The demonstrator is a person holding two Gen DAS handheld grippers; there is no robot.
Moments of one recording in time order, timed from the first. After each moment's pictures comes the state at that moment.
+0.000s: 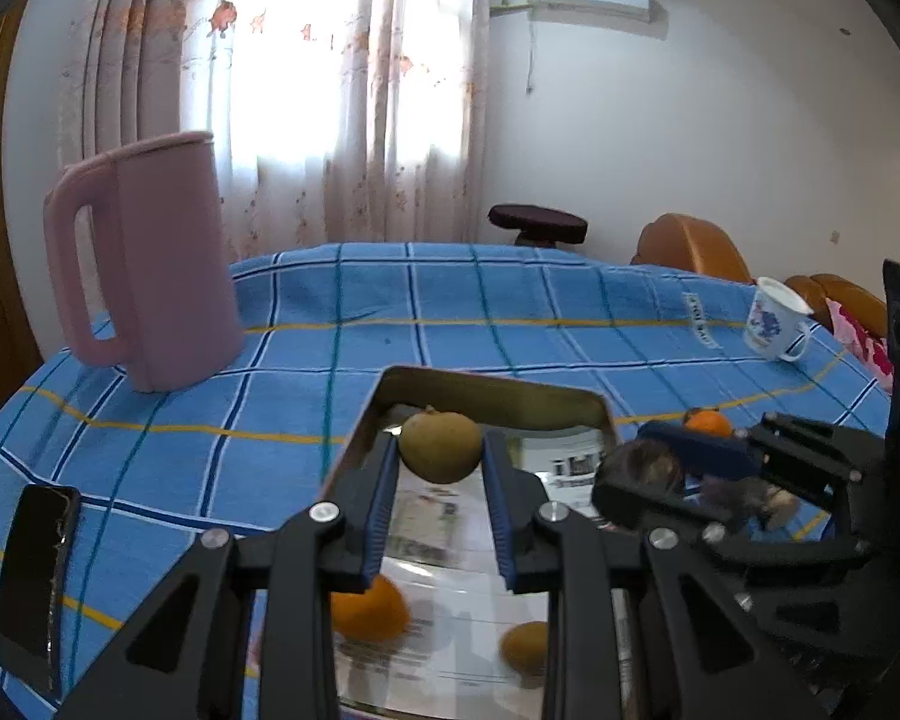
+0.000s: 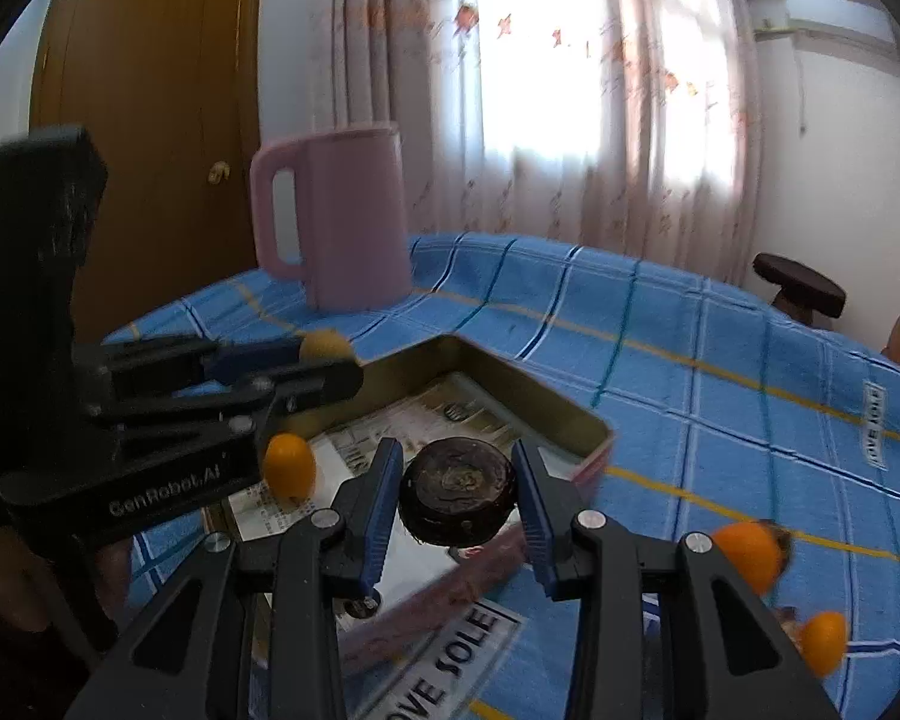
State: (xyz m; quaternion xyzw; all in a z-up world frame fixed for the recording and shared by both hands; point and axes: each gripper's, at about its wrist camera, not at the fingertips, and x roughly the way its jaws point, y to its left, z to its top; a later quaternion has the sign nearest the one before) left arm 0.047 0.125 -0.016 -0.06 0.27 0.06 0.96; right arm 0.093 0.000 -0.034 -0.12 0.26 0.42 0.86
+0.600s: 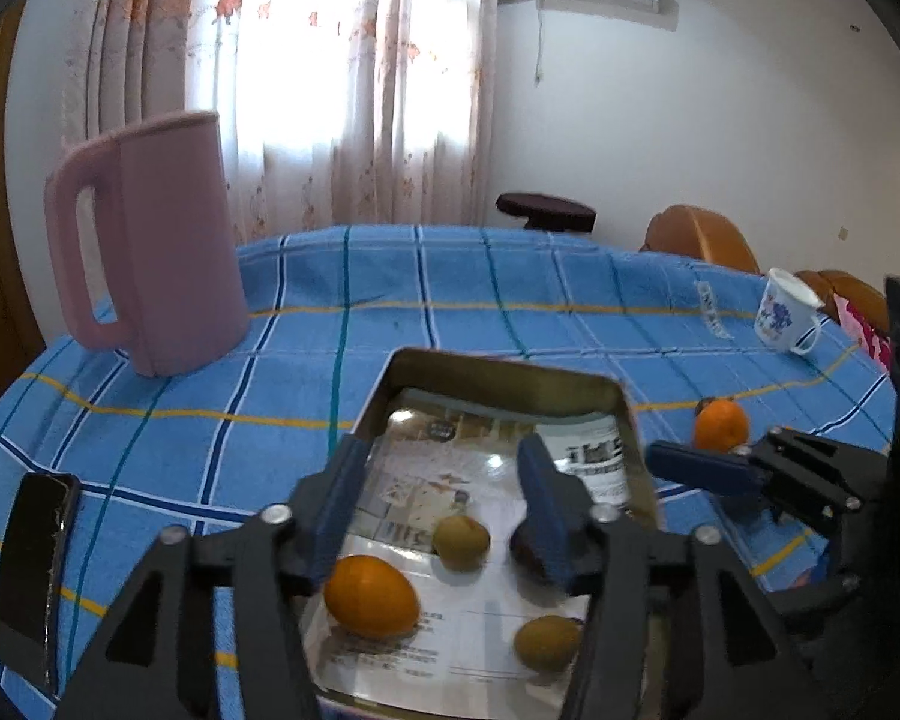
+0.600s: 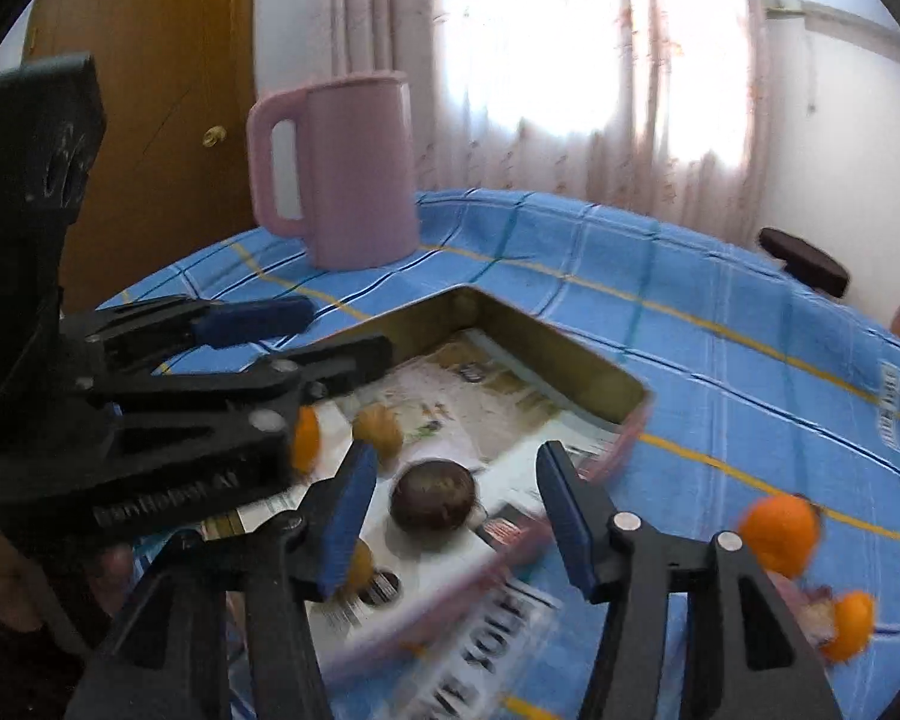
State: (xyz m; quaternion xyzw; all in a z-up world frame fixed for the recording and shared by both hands) left arm 0.044 0.121 -0.018 -0.06 0.27 0.07 0.96; right arm 0.080 -0.019 -0.035 -0.13 0.27 0.40 0.87
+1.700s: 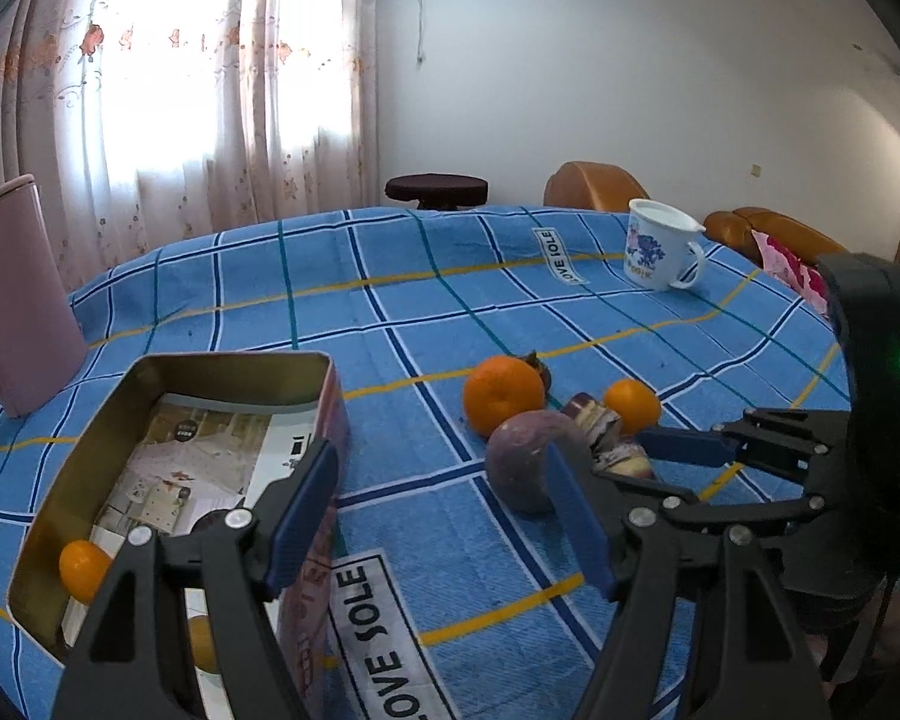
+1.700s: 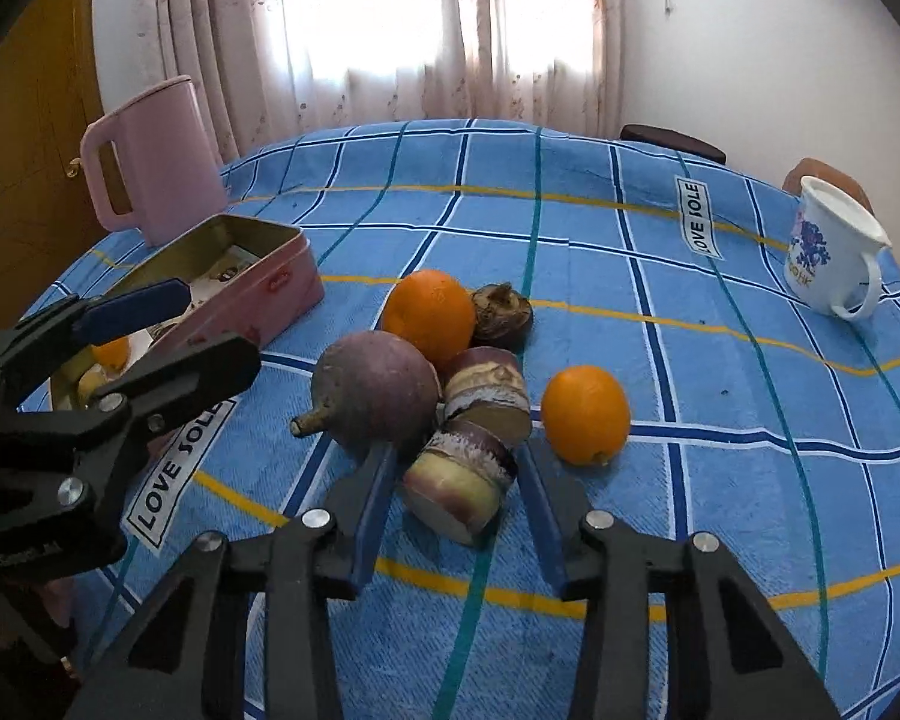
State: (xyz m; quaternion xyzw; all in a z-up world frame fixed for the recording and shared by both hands) left arm 0.067 -0.010 -0.028 -0.01 0.30 -0.04 0.95; right arm 0.111 -0.150 -0.060 -0.08 0.35 0.26 0.90
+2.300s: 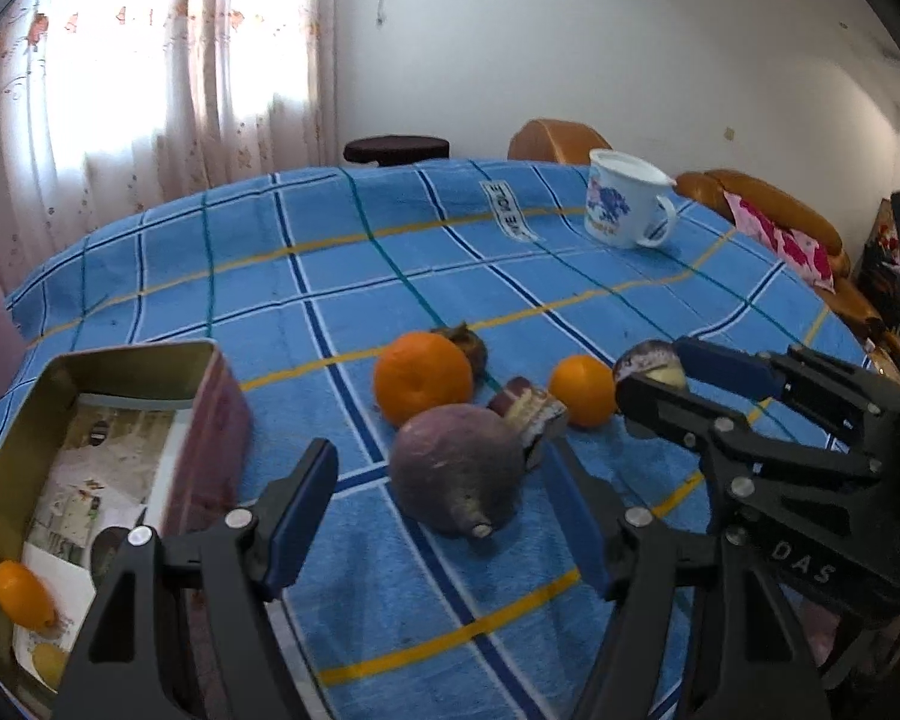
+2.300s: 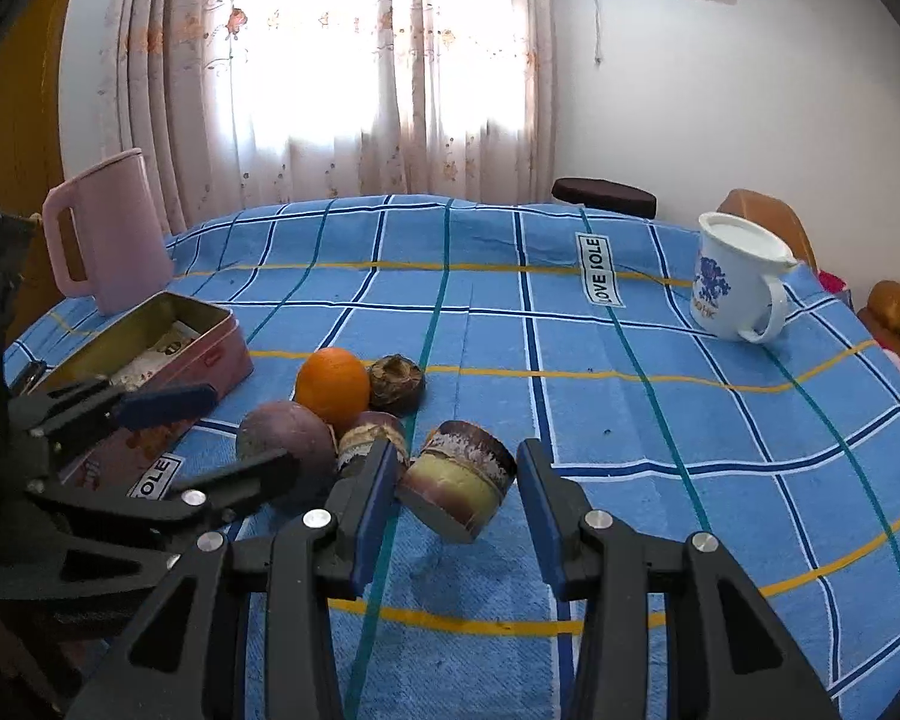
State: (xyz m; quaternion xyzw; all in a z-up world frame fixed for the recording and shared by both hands) left arm 0.102 -0.047 -0.044 0.00 0.35 -0.09 0.93; right arm 0.112 -0.190 -0.041 -0.05 0.30 0.19 0.93
